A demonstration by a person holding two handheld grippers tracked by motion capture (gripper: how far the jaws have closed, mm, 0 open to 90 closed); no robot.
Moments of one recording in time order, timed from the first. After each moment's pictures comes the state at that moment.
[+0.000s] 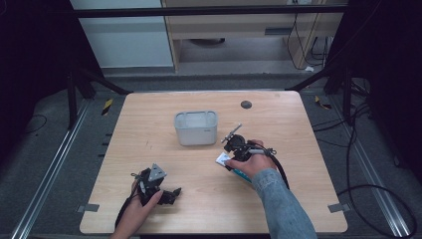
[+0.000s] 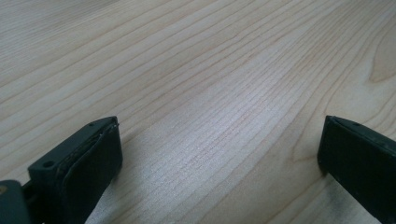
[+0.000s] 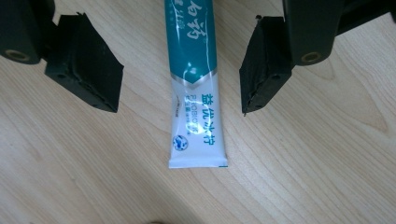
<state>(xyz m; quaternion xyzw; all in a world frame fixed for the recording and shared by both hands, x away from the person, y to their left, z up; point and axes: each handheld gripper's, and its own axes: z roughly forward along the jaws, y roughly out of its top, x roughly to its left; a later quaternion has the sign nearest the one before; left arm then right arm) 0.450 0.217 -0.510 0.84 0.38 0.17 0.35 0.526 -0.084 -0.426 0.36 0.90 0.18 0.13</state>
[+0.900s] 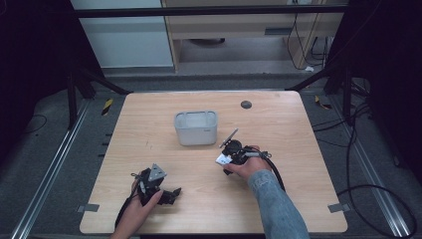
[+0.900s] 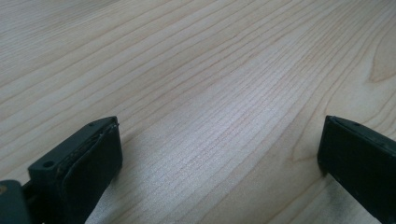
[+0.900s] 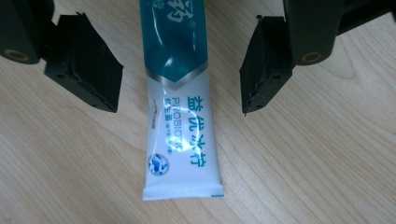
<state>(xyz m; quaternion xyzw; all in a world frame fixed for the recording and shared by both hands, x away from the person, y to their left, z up) 0.450 0.217 -0.510 0.84 0.38 0.17 0.35 0.536 -0.079 -0.461 0.38 0.91 0.15 0.09</state>
